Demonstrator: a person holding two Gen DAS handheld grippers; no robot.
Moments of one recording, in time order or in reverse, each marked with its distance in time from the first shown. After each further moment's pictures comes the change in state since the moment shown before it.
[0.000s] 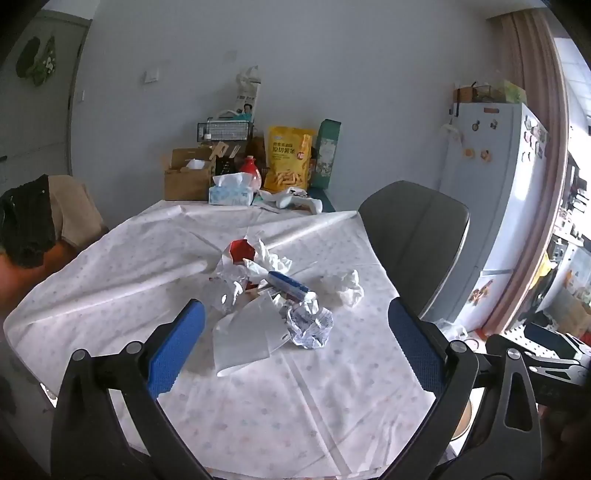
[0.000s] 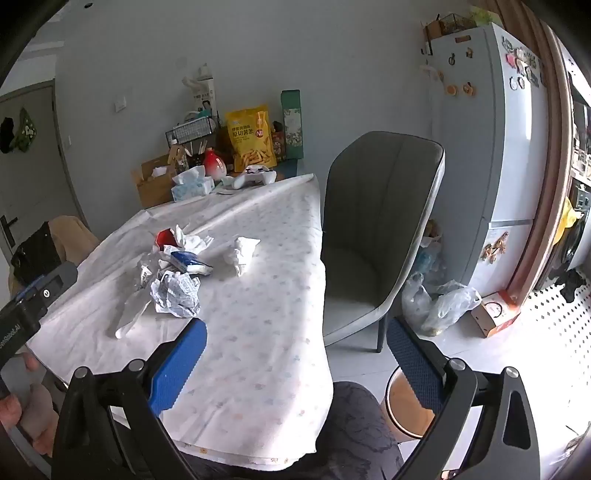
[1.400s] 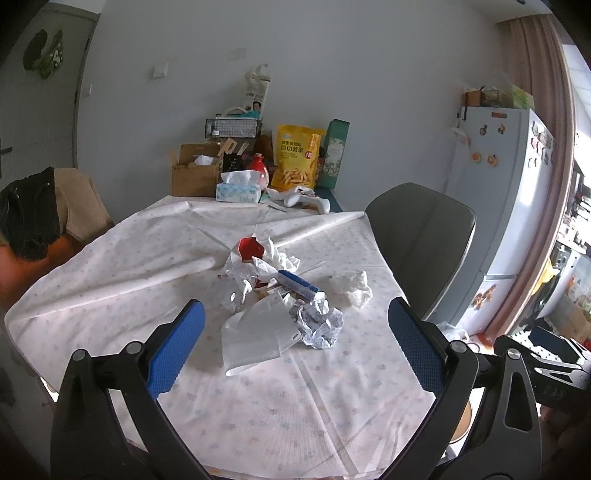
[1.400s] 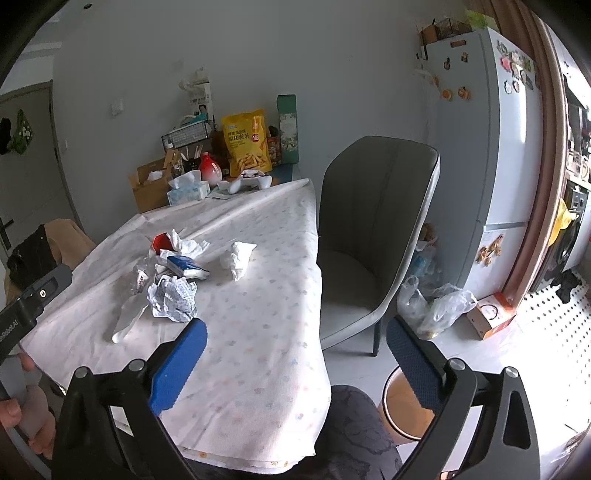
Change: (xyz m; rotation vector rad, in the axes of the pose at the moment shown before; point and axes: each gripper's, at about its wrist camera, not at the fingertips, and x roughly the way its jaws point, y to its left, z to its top) left arm 0.004 0.011 0.000 -0.028 0.012 0.019; right arm 0.003 0.006 -0.002 -0.002 -0.019 -0.027
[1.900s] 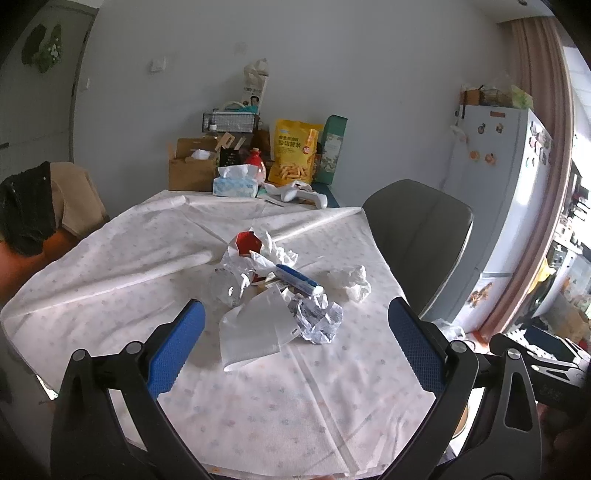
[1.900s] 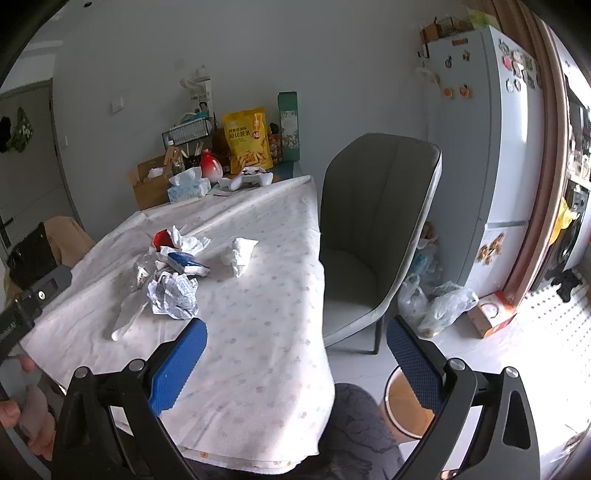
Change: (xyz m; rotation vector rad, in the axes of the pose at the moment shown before) left arm 0.006 0.004 -0.007 -0.010 0.017 -0.020; right arm 0.004 -0.001 -0.003 0.020 0.012 0.019
